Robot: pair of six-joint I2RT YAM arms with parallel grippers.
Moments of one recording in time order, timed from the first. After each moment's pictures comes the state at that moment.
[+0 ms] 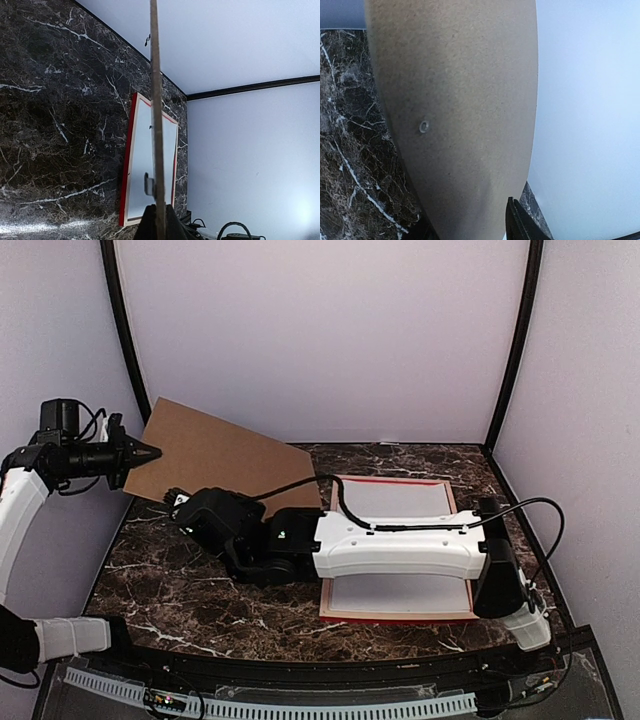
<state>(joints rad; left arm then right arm) 0.12 1.01 1.14 -0.73 0.81 -0.77 1.43 2.27 2.17 -0.44 0.89 -0.44</state>
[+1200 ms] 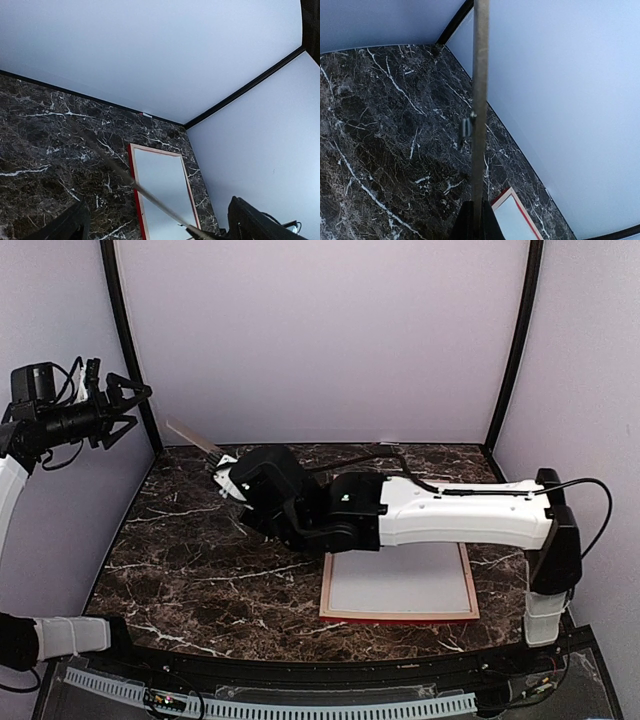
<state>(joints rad) 0.12 1.03 1.37 -0.70 0.72 -0.59 1.36 2.01 1.88 -0.37 0.80 -0.36</state>
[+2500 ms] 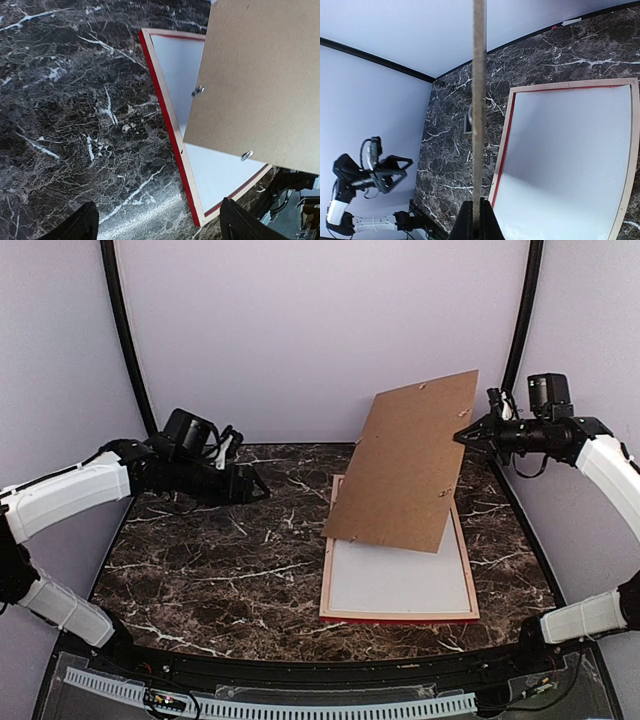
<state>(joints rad) -0.56 1.33 1.14 -0.56 0.24 -0.48 0.17 1.22 1.26 -0.64 -0.61 0.61</state>
